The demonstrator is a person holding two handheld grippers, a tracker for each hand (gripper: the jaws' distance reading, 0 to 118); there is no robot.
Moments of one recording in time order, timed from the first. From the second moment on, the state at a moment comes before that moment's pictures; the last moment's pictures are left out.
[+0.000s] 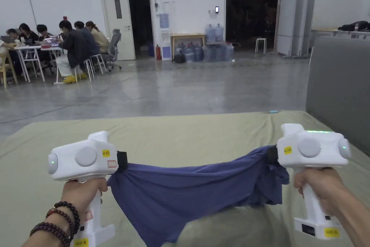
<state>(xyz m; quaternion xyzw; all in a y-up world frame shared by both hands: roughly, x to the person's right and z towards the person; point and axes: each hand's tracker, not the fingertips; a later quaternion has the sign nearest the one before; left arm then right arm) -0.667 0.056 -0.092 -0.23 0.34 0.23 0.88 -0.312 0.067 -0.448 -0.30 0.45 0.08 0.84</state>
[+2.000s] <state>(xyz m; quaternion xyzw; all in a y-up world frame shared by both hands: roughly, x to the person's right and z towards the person) -0.448 -0.137 0.080 -0.36 0.32 0.30 0.82 -0.260 -0.036 -0.334 -0.34 0.55 0.21 0.74</state>
